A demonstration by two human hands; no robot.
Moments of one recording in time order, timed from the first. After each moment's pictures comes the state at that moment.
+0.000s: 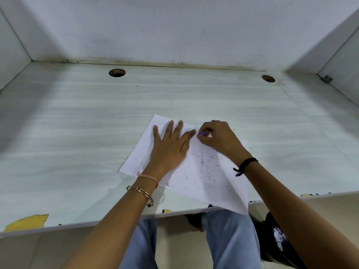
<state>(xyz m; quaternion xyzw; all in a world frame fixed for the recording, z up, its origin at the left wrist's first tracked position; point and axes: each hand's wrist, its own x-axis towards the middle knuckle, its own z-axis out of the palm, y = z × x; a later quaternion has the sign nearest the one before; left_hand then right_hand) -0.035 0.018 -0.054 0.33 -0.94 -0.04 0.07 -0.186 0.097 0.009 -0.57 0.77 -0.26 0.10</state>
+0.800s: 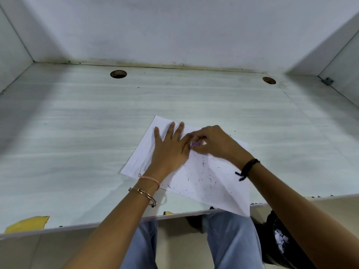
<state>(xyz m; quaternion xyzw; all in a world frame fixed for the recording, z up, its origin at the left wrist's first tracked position) -0.034 0.019 -0.052 0.33 -0.94 -0.06 0.08 -0.170 0.096 0.022 -0.61 0.75 -0.17 0.18</state>
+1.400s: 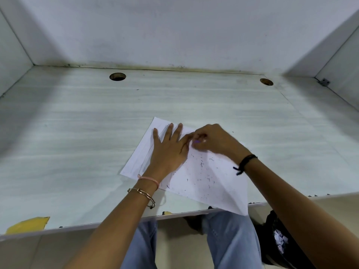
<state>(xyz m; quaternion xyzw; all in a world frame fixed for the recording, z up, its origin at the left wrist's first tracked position) -0.035 0.020 -0.051 0.33 -0.94 -0.04 0.07 -0.177 0.091 0.023 -0.59 0.77 -0.17 0.18</state>
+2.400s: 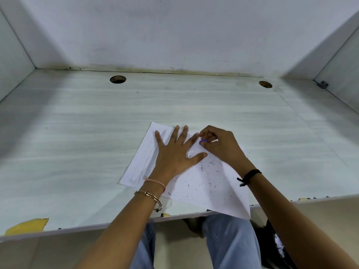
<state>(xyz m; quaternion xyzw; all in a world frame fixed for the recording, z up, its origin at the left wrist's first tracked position) -0.049 0.029 -0.051 0.34 -0.93 -0.09 0.09 -0.189 0.113 0.005 -0.51 0.76 -0.37 0.17</state>
